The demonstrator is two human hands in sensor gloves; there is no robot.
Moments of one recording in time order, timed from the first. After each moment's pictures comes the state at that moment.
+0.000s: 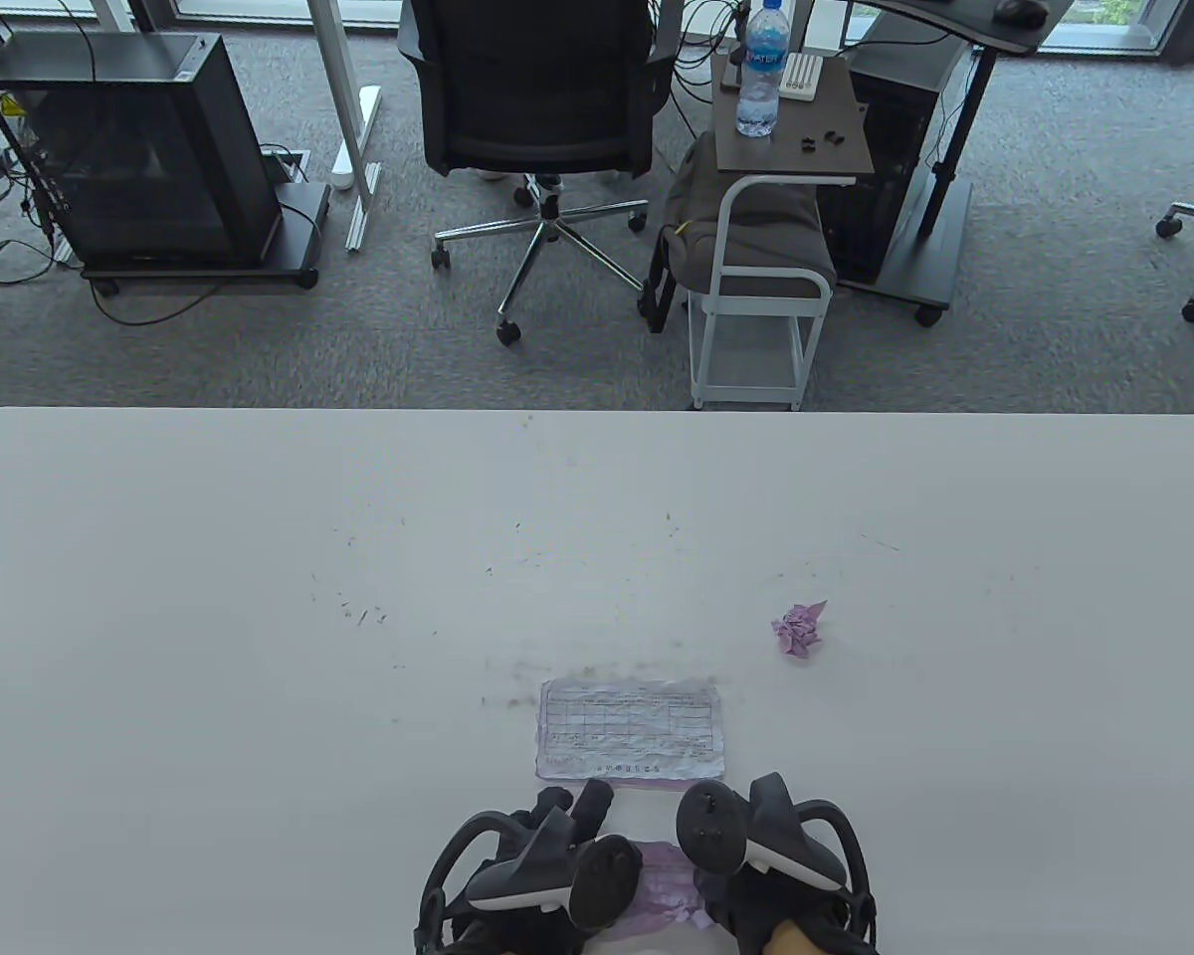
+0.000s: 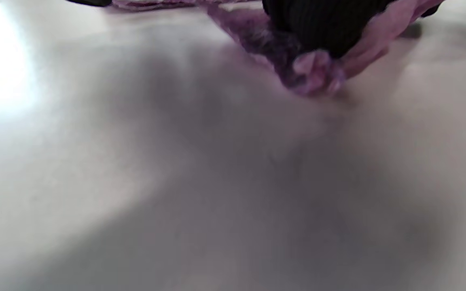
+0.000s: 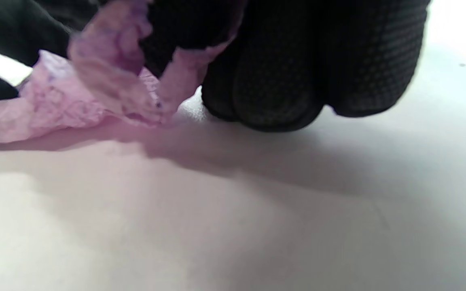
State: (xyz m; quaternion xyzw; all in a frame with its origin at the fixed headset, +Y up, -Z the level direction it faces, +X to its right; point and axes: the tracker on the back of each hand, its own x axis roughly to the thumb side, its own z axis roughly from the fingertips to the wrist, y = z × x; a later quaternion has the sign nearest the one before) left_hand -0.075 -0.772 -0.206 -0.28 -0.29 -0.05 0.91; right_hand 0.100 -0.764 -0.224 0.16 0.22 0.96 0.07
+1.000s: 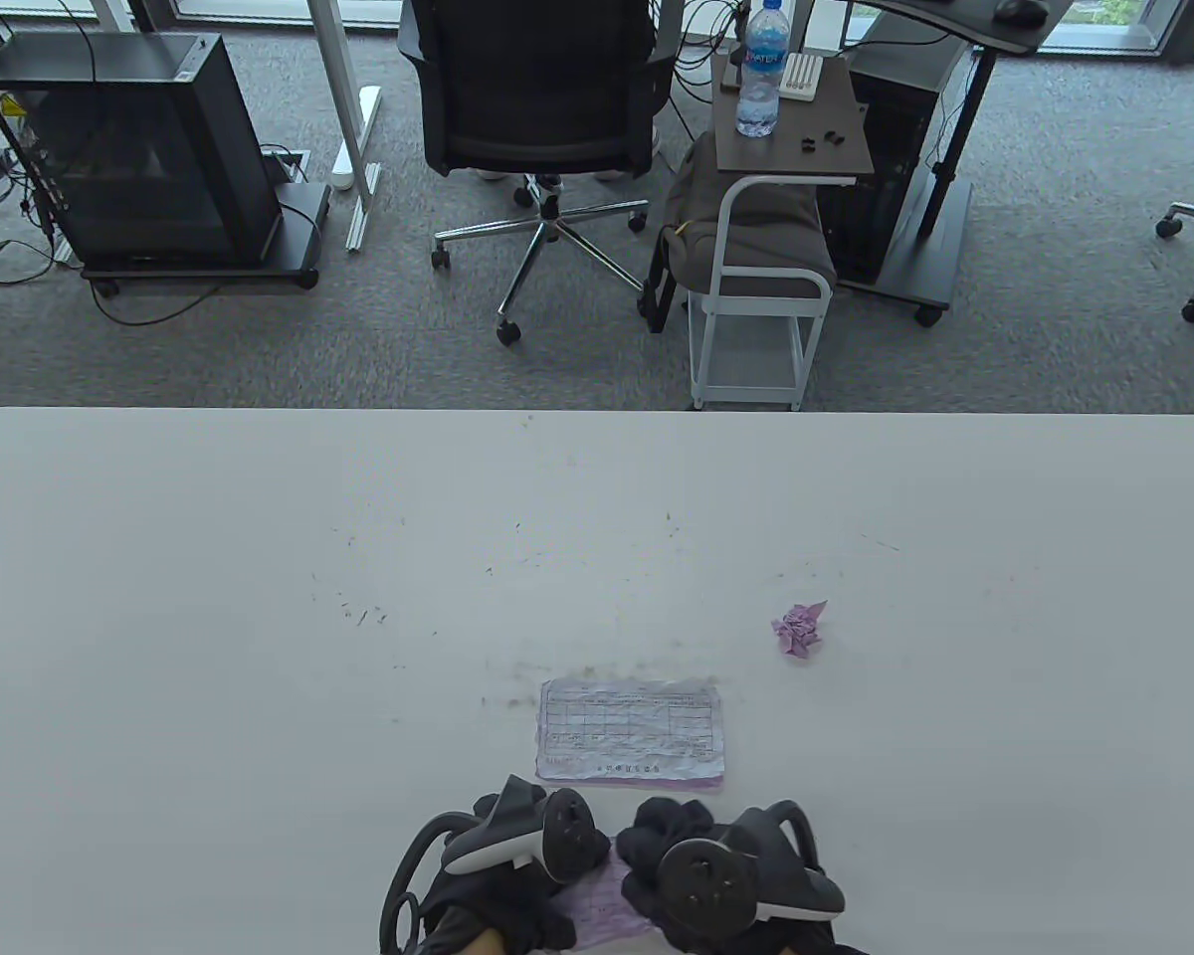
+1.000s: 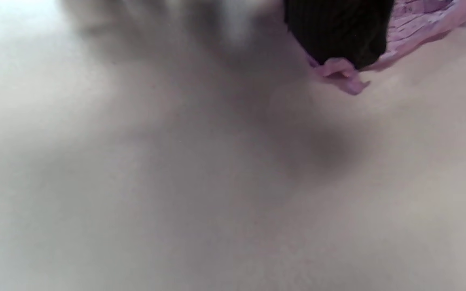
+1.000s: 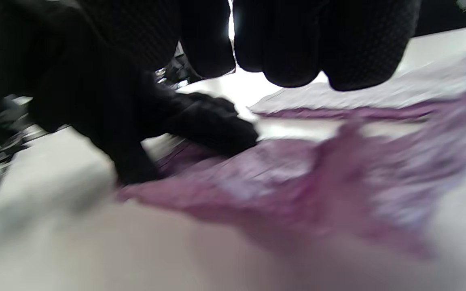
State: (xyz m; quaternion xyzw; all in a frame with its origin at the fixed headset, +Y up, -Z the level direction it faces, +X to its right) left_hand -0.106 -0.780 -0.219 -0.42 -0.19 -0.01 0.89; right_hand 0.048 -0.735 -0.187 0.41 0.11 0.90 0.11
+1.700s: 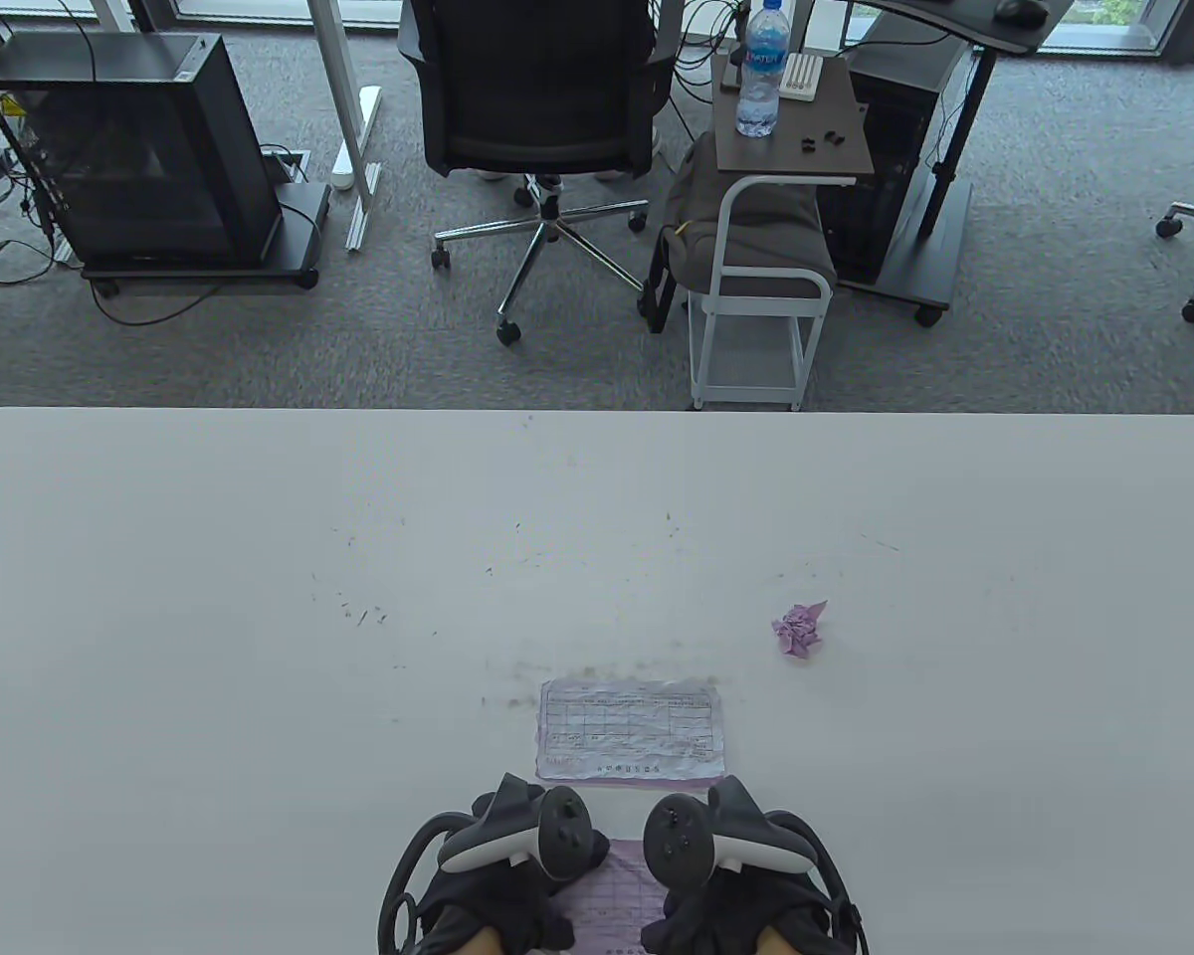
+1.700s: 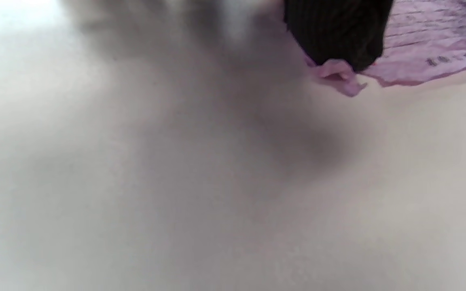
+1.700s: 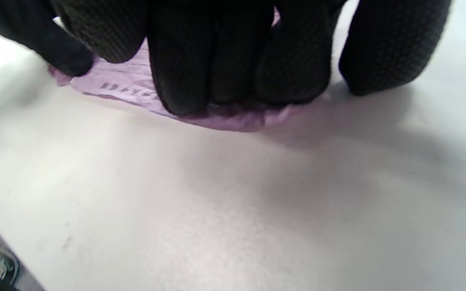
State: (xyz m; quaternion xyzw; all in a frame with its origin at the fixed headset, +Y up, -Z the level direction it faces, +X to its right) left_hand -0.107 -0.780 -0.220 -0.42 -0.19 0.00 0.89; right_hand 0.085 -0.766 -0.213 0.21 0.38 0.90 0.07
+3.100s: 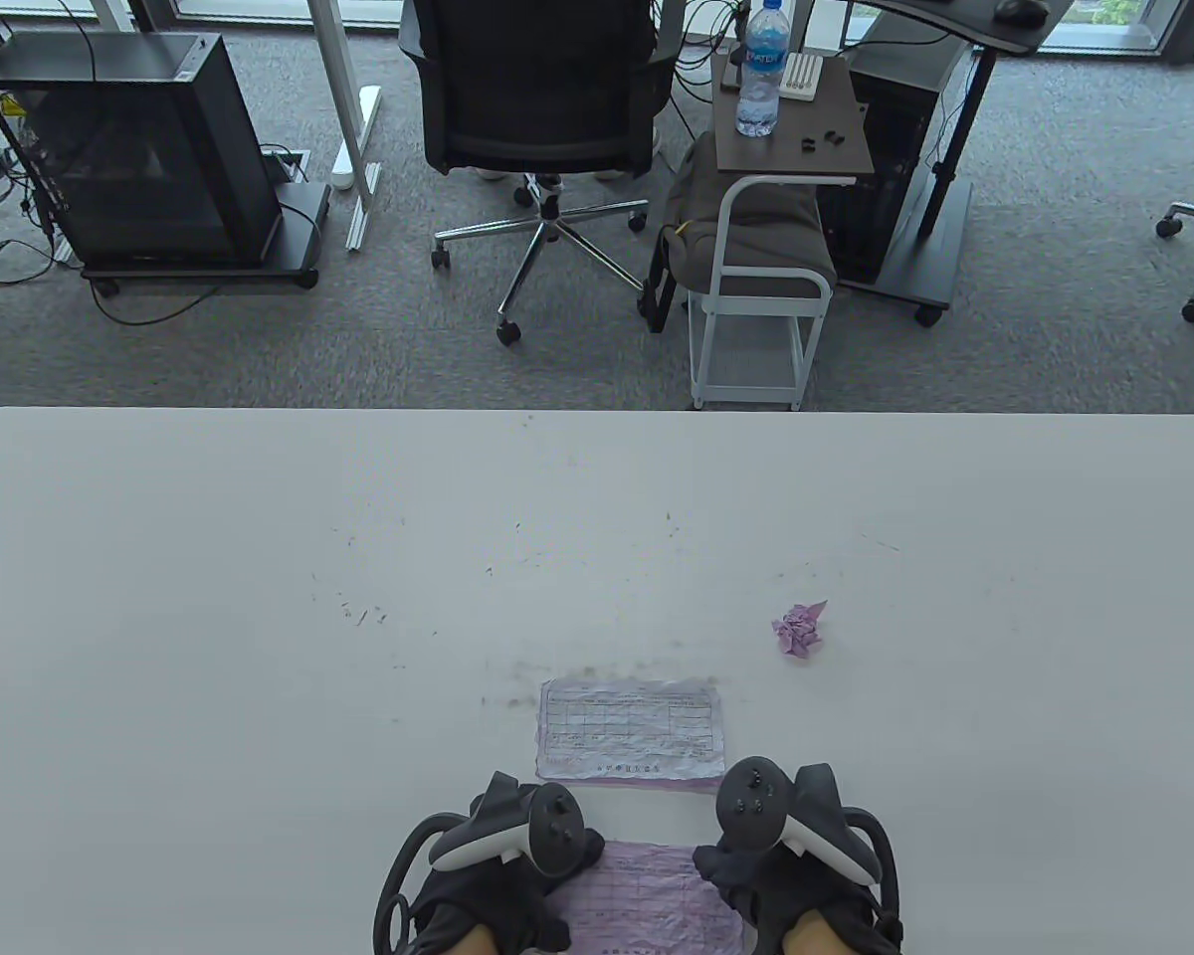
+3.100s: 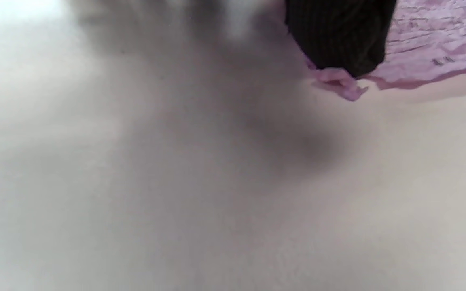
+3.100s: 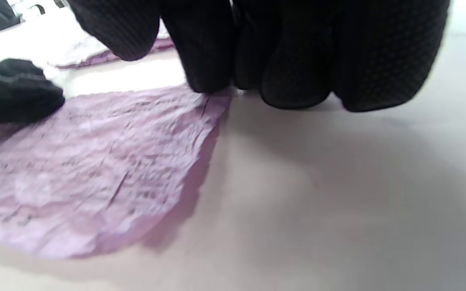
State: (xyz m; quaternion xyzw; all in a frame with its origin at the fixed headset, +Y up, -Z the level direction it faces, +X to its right) left_hand -0.113 -0.783 -0.221 -0.43 -0.18 0.01 0.89; right_hand 0.134 -0.752 -0.224 0.07 0.24 0.96 0.13
